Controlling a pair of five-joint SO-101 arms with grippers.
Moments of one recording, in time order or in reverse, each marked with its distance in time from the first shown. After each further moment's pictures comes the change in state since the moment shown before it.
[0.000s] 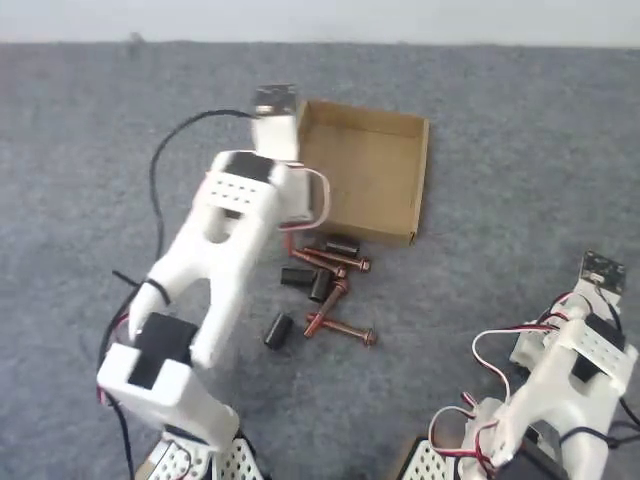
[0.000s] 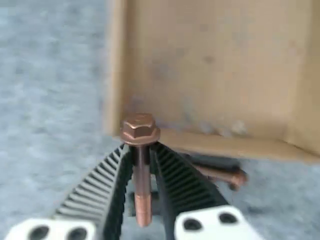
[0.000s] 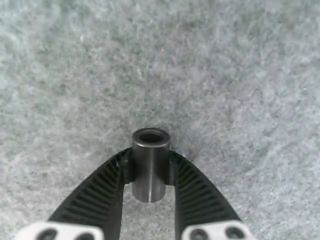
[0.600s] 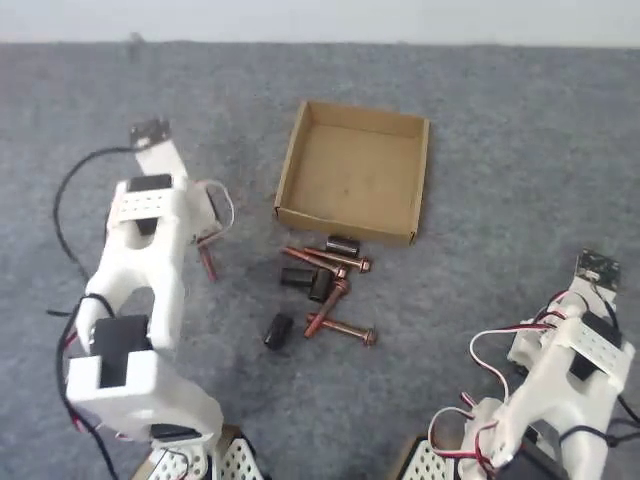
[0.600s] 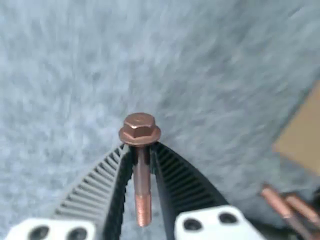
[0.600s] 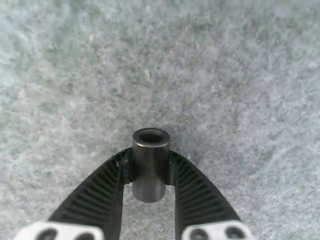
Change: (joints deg) left arm -21.8 -0.7 14.1 -5.9 0.0; right arm -1.2 0.0 0.0 0.0 0.1
